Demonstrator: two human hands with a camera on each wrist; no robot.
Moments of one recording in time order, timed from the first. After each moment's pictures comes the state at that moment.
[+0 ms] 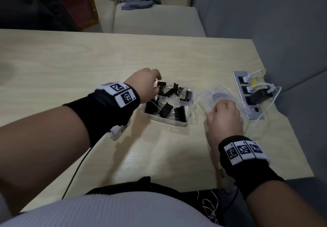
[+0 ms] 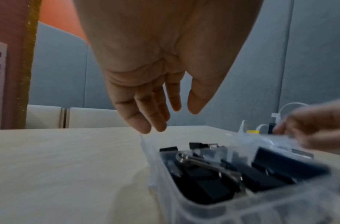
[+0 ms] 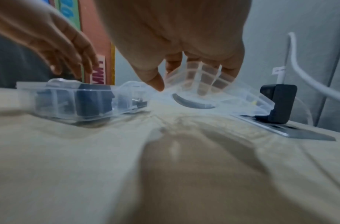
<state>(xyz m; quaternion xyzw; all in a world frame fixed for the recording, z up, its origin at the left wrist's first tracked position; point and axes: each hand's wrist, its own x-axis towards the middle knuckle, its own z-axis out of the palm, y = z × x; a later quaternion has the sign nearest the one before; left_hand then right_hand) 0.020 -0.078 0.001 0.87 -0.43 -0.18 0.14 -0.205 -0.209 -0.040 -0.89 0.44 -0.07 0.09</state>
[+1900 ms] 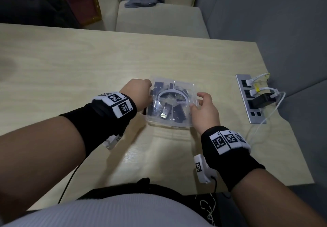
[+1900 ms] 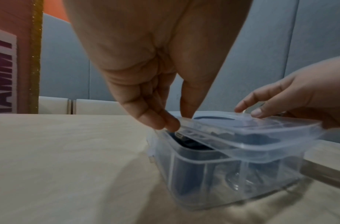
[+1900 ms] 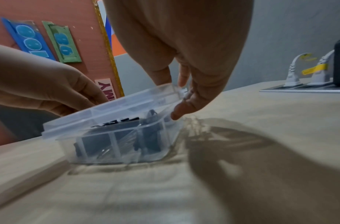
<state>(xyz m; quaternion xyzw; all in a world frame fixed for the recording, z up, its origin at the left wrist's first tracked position) 0.023 -0.059 -0.018 0.90 -0.37 -0.20 0.11 -0.147 -0.182 -0.030 -0.77 0.49 -0.09 0.40</state>
